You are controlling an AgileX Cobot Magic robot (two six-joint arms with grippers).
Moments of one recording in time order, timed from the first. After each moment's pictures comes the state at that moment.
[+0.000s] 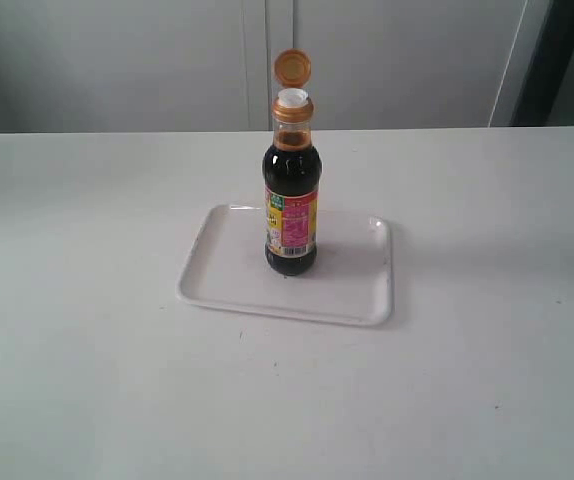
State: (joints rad) left arm 0.01 0.01 0.02 -0.07 0.43 0.10; right arm 0.16 0.49 -0.54 0.14 0.41 -0.31
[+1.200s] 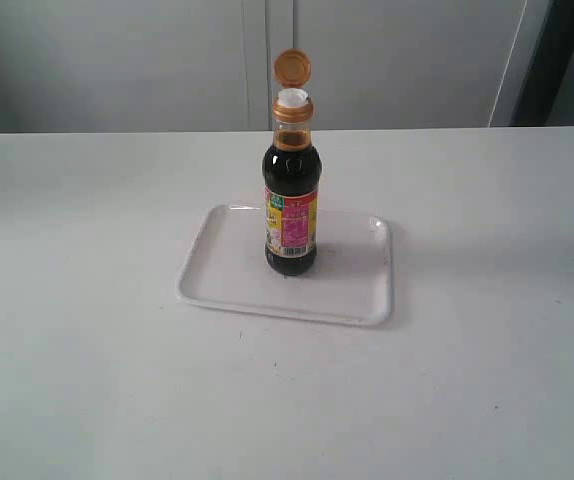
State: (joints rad) left arm 0.01 0.01 0.02 -0.07 0.43 0.11; right arm 0.16 0.00 -0.13 -0.04 0.34 -0.04
